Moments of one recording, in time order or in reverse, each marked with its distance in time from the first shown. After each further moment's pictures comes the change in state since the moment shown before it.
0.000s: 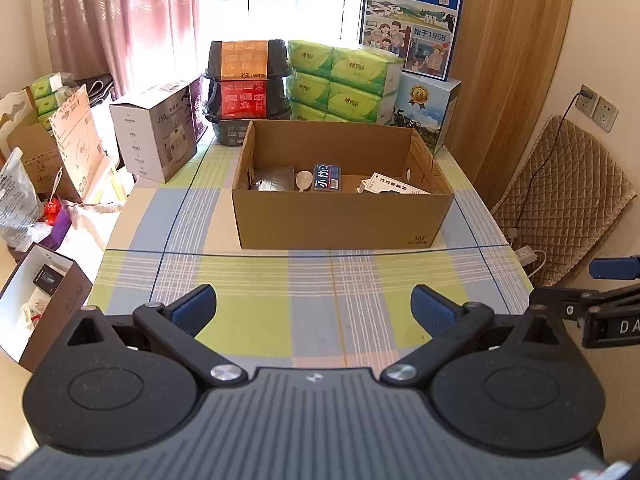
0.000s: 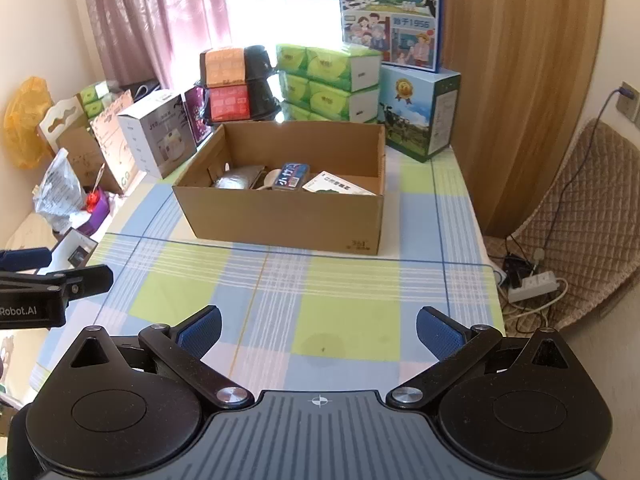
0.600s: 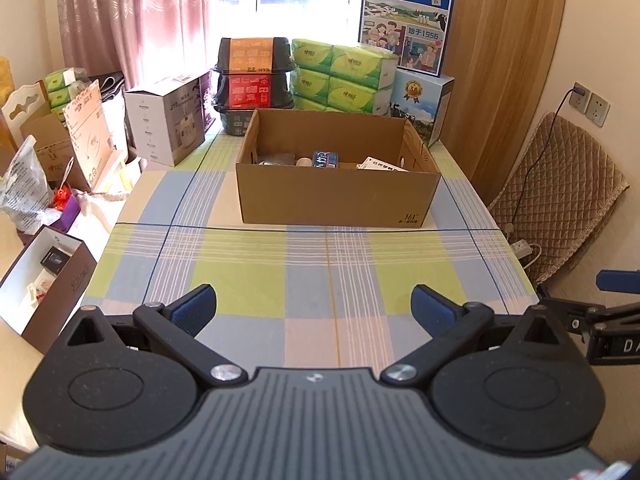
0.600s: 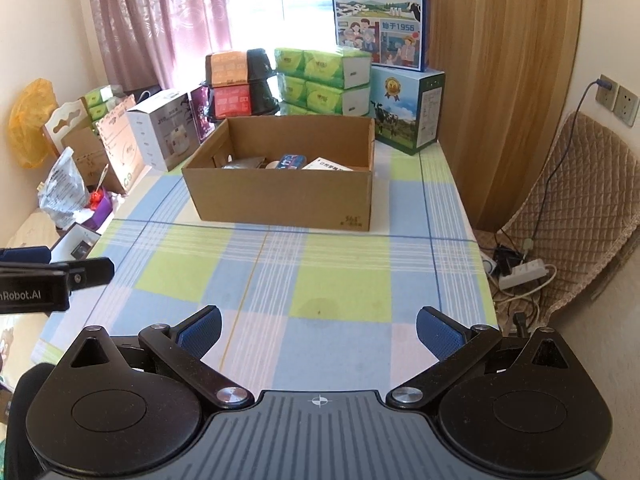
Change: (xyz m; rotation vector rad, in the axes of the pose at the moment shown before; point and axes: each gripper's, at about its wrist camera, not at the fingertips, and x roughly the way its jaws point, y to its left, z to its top) left arm -0.039 -0.012 -0.049 -0.022 -0.022 0.019; right arm -0.042 0.004 -0.060 0.000 -0.041 -0.009
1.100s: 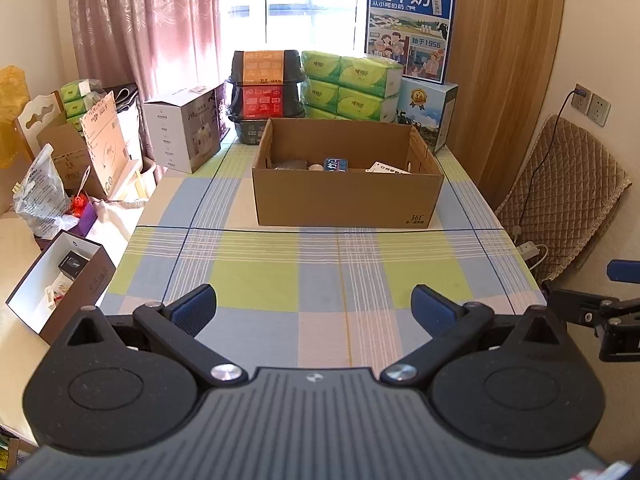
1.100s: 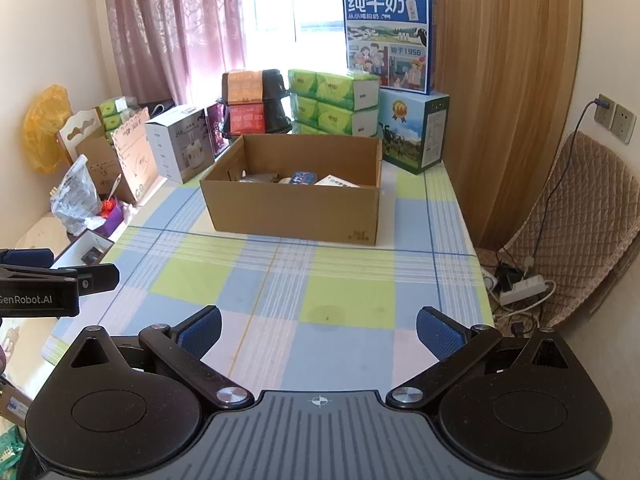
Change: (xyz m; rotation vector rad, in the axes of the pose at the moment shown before) left arm -0.031 -0.003 -0.013 0.012 -0.033 0.041; right arm -0.030 0.011 -0.014 -0.022 -0.063 0.018
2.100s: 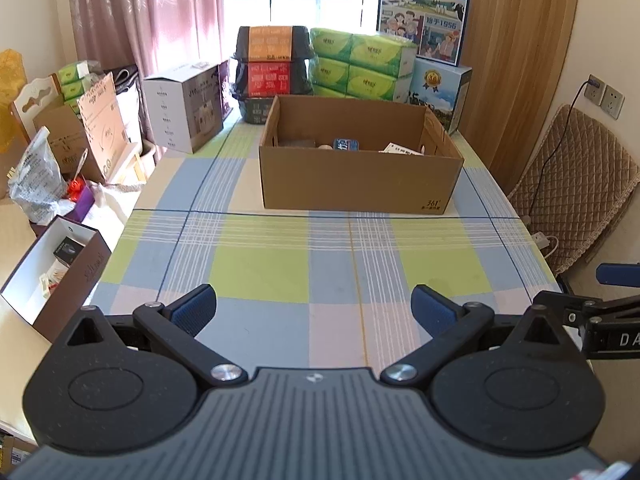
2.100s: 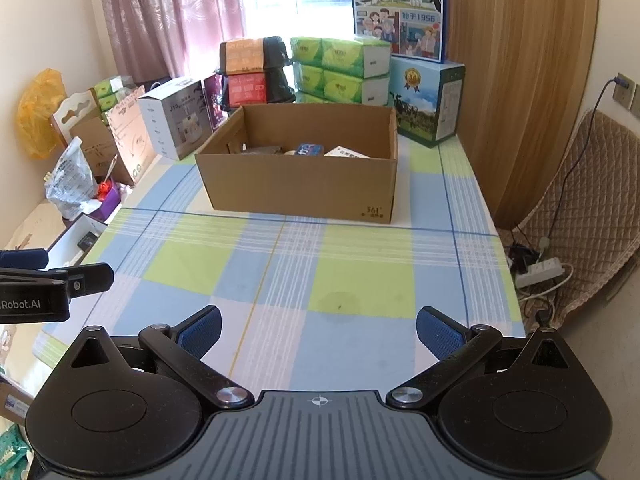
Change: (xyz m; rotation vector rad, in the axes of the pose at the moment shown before) left arm 0.045 0.018 -0.004 -0.018 0.055 -0.001; right arm 0.059 0.004 0.000 0.013 0.077 0.009
